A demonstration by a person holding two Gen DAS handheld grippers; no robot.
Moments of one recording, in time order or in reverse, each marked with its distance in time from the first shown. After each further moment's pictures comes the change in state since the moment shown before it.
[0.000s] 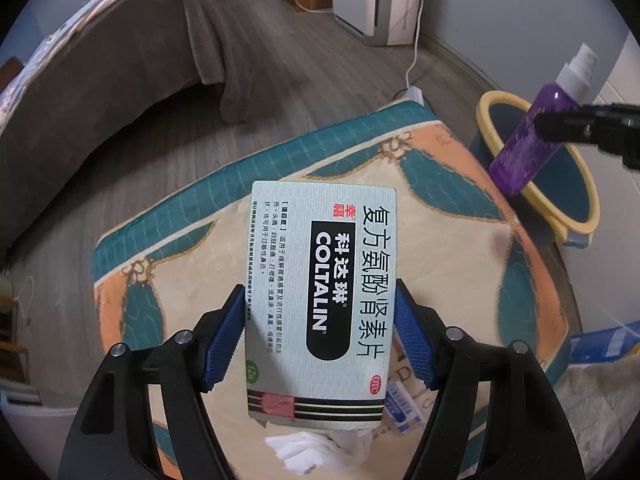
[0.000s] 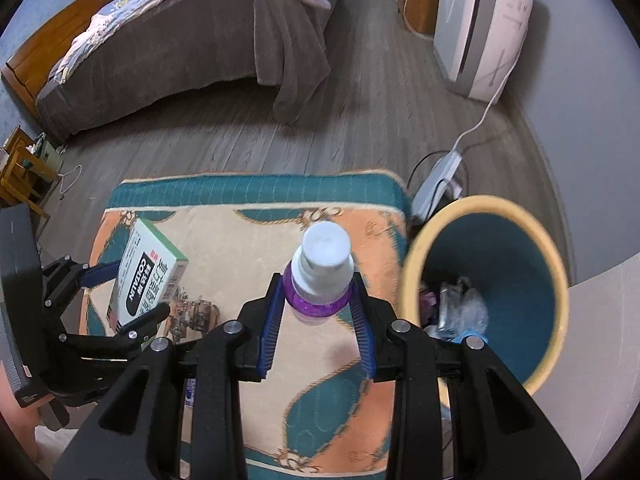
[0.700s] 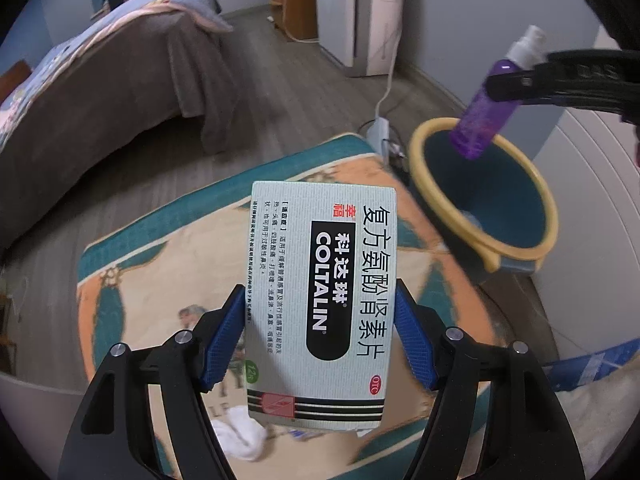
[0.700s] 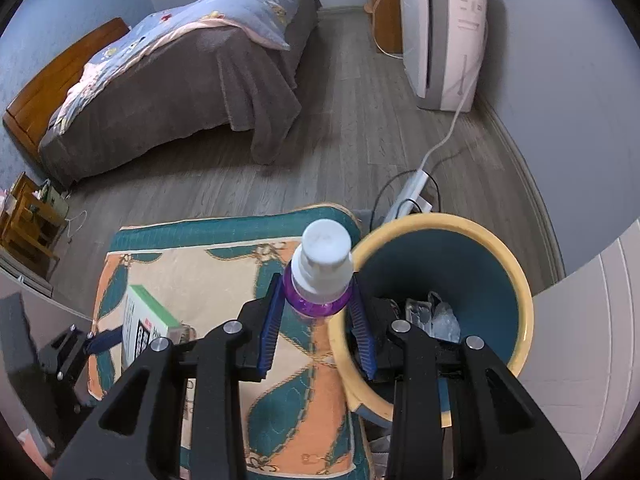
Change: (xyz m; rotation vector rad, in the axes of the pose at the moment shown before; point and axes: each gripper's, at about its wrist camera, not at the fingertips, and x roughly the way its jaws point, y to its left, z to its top) left arm -0.034 -0.085 0.002 -0.012 -0.108 -0.014; right arm -0.037 -0.084 -0.004 0.116 -0.115 0.038
